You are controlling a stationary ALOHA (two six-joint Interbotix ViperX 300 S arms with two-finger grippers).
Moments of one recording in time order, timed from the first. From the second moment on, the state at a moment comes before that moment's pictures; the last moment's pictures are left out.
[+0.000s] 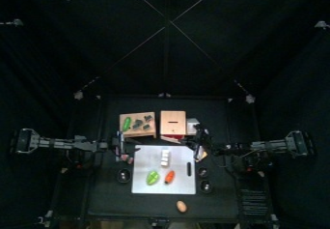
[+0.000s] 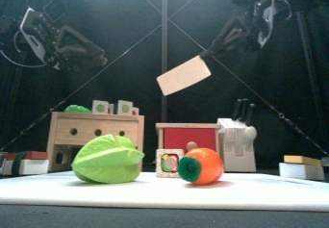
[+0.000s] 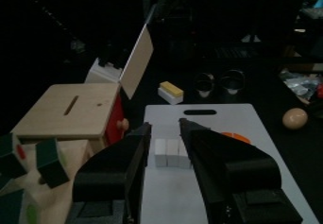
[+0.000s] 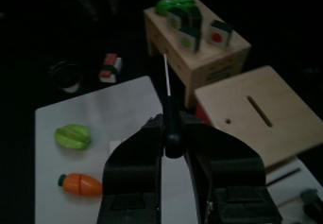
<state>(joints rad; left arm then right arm) 0.06 -0.52 1.18 0.07 -0.58 0.01 0.04 -0.53 0.83 -1.23 0.19 1.32</state>
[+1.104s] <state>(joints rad) 0.10 -0.16 1.02 0.13 -0.72 0.02 0.04 -0.40 0.76 -1.27 0.13 1.32</state>
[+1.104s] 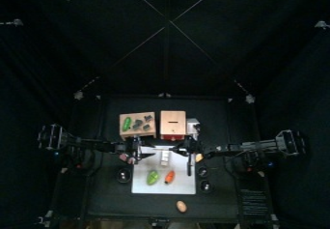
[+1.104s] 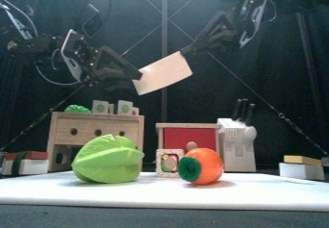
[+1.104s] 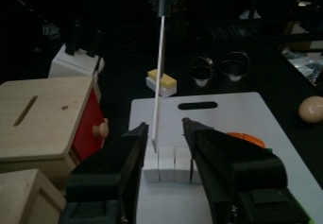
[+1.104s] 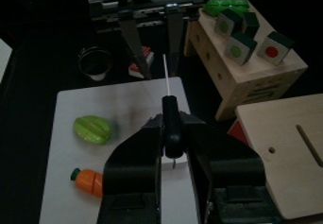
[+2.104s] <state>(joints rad) 0.15 -0.14 1.00 0.26 -0.70 0.01 -0.02 -0.30 0.77 -0.97 0.25 1.30</state>
